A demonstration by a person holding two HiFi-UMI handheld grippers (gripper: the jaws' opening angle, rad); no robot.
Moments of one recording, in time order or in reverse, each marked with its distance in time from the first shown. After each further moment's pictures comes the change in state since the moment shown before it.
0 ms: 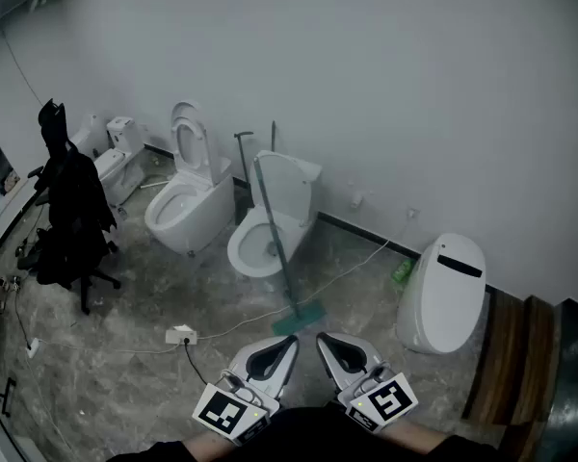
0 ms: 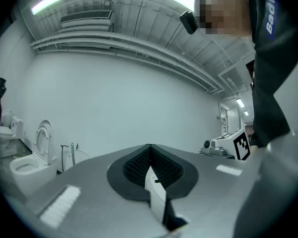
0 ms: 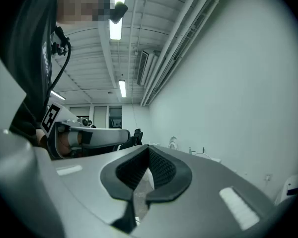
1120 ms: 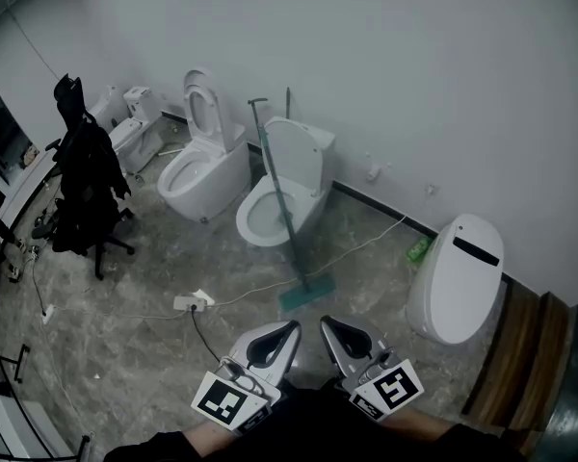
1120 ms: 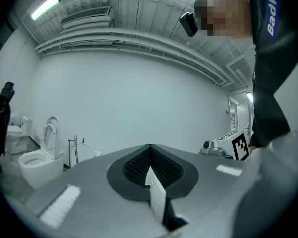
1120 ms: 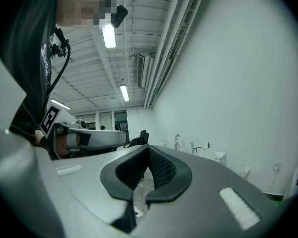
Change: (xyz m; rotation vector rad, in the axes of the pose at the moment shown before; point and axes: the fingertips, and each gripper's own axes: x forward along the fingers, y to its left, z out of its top) left arm 0.043 -0.030 -0.040 0.012 0.072 0.112; right arm -0.035 -0.052 -0.016 0.079 -0.018 0.091
